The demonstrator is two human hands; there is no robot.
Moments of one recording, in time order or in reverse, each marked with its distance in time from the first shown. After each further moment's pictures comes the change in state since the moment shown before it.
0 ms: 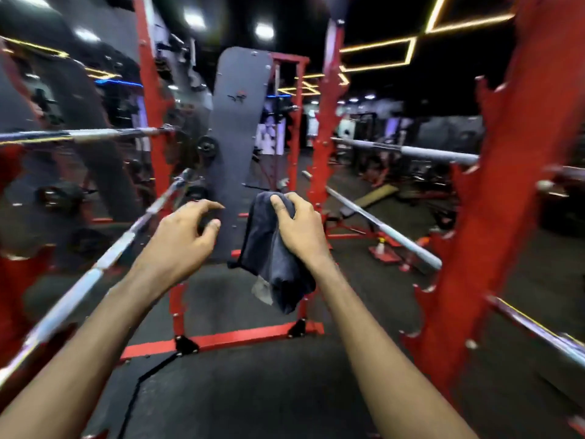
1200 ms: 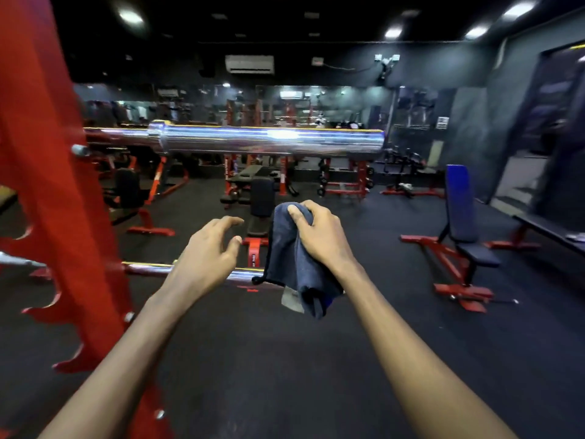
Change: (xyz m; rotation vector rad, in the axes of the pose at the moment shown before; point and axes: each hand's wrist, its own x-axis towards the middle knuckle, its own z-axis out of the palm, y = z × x) left_hand -0.101 0.462 0.245 -0.838 -0.611 0.757; right_hand -0.311 0.056 -0.490 -0.756 0.814 0.611
